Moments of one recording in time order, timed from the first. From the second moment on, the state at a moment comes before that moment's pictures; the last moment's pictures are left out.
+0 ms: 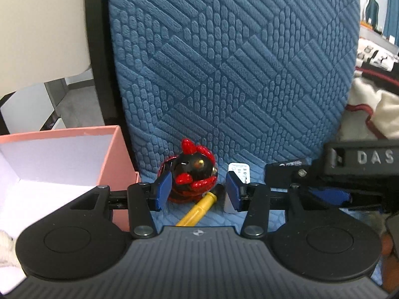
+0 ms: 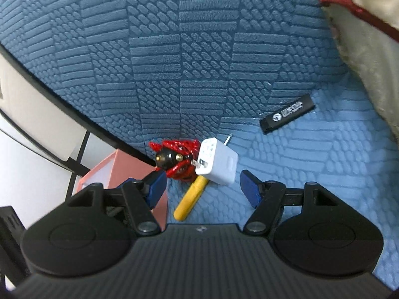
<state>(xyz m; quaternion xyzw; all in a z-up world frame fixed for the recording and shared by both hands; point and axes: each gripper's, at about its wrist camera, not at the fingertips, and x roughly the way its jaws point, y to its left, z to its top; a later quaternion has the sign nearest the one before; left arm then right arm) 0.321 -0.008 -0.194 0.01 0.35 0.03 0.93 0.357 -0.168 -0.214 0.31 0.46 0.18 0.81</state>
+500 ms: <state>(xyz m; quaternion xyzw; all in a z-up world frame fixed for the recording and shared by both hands) 0.356 0.000 -0.225 0.04 0.37 0.03 0.93 0.407 -0.137 -0.243 0.31 0.51 0.16 0.79</state>
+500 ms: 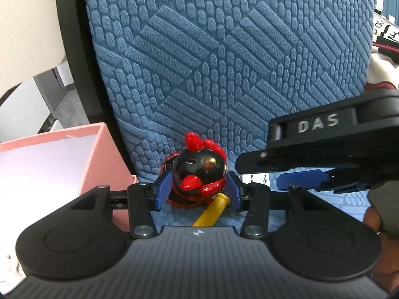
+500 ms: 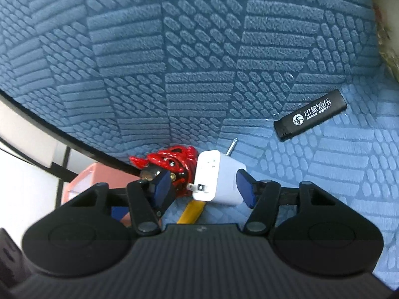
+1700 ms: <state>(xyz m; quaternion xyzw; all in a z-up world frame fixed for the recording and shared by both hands) 0.351 0.006 -0.212 0.00 0.33 -0.02 0.94 0.395 -0.166 -0.236 0.28 0.52 0.13 0.80</state>
